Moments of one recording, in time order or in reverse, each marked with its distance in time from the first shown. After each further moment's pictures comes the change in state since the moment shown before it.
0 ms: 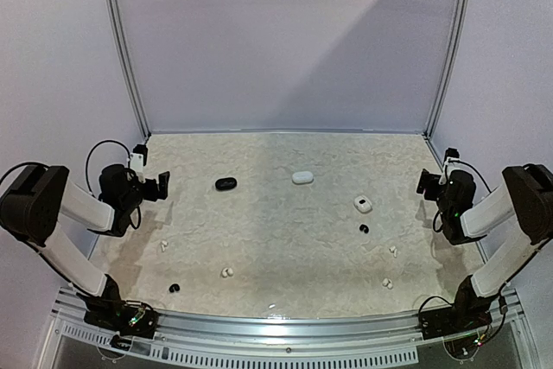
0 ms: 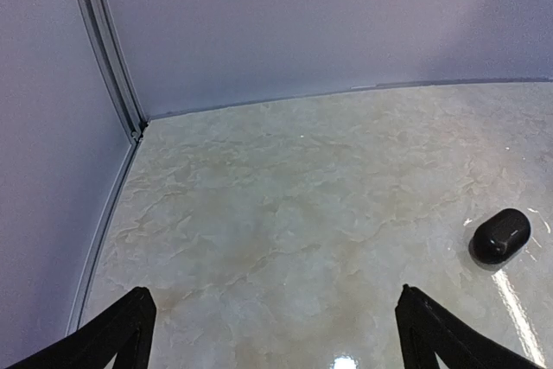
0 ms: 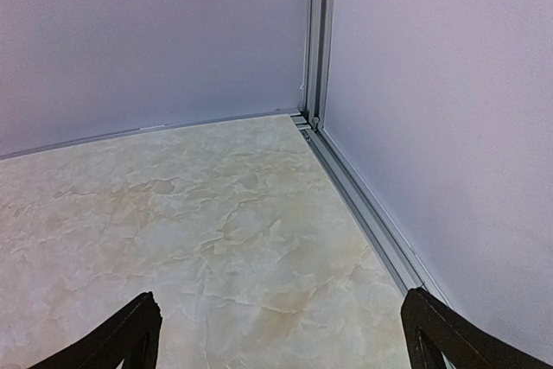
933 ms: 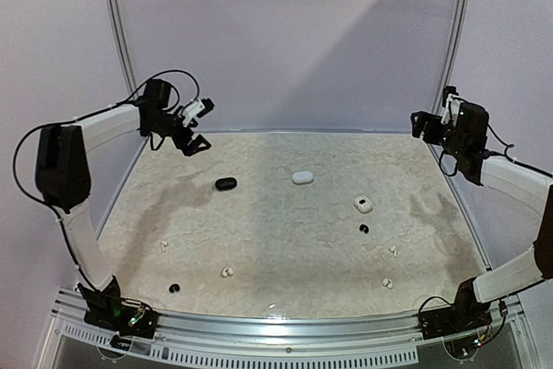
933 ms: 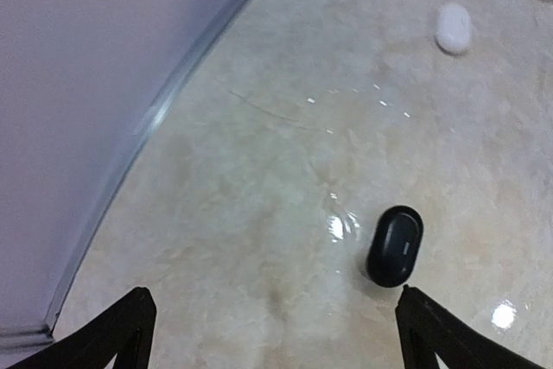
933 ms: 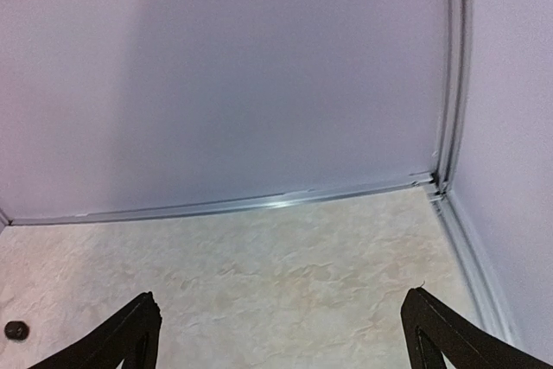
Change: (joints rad) left arm -0.149 0.309 1.144 -1.339 0.333 0.594; right arm 0.018 -0.256 0.528 -0.768 -0.314 0.155
